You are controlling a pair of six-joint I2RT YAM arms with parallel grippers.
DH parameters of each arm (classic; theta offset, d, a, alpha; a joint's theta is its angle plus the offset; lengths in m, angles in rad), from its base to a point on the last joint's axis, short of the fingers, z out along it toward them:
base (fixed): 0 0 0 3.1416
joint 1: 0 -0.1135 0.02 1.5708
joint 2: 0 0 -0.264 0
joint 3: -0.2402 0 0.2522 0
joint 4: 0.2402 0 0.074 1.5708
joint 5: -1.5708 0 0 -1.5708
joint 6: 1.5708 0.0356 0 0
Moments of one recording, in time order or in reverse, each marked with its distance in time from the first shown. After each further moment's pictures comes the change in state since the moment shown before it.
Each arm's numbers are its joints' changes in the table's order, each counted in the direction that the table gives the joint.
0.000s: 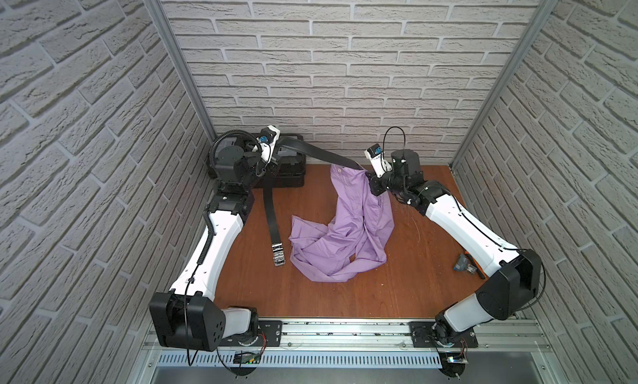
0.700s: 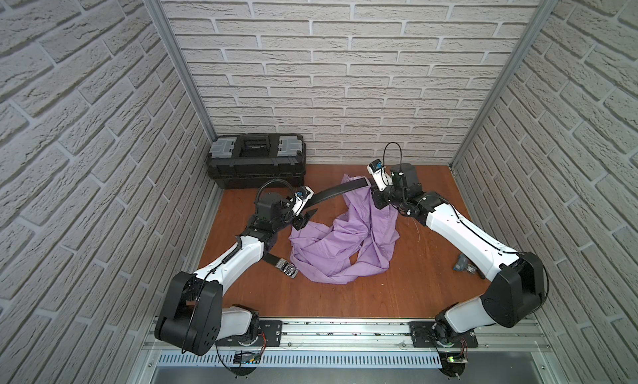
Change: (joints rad) left arm 0.211 0.000 0.529 -0.106 -0.041 0.046; right arm -0.015 -0.061 0.164 -0.006 -0.064 -0.018
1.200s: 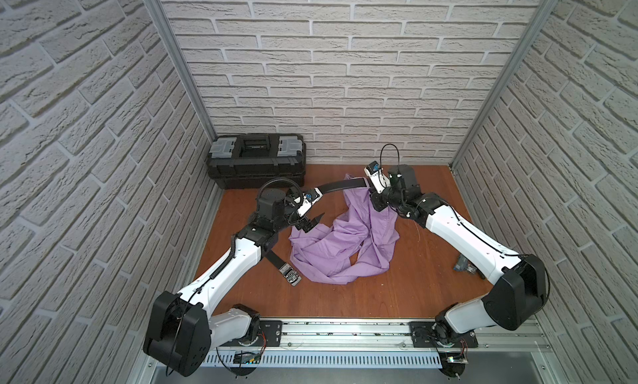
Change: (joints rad) left arm 0.102 -0.131 -0.106 0.222 0.087 0.194; right arm -0.029 -0.008 0.000 0.022 -0.021 -0.019
